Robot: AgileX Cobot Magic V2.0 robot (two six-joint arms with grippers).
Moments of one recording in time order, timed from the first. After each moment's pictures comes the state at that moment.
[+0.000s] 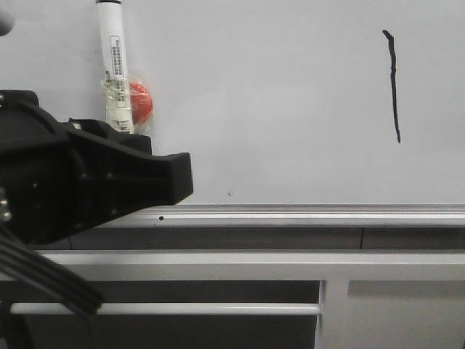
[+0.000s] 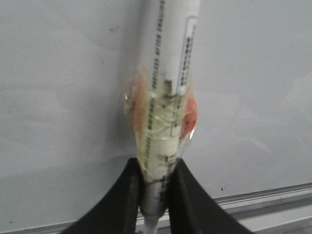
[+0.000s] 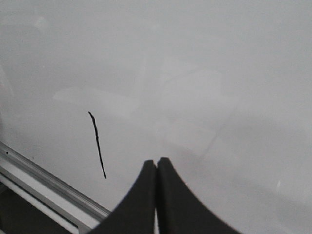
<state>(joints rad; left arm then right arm) -1.35 1.57 -0.39 -1.08 -1.14 0.18 1.14 0.24 -0.44 -1.10 0.88 0.85</state>
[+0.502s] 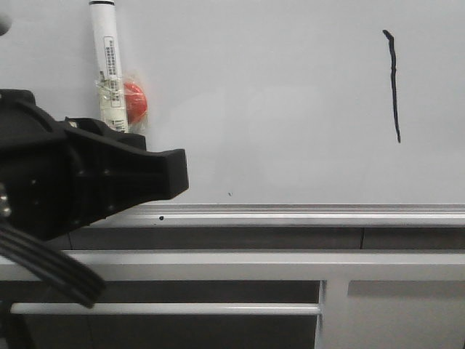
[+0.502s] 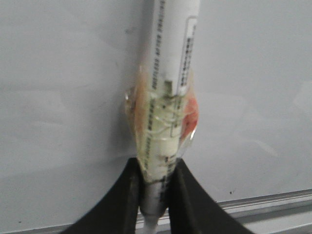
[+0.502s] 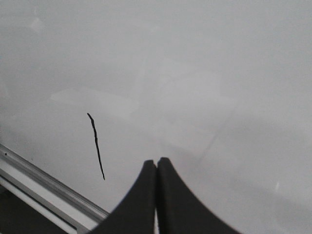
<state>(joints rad) -1.33 1.57 -0.39 -1.08 -1.14 0.18 1.14 0.24 -0.44 -1.11 0.88 0.85</state>
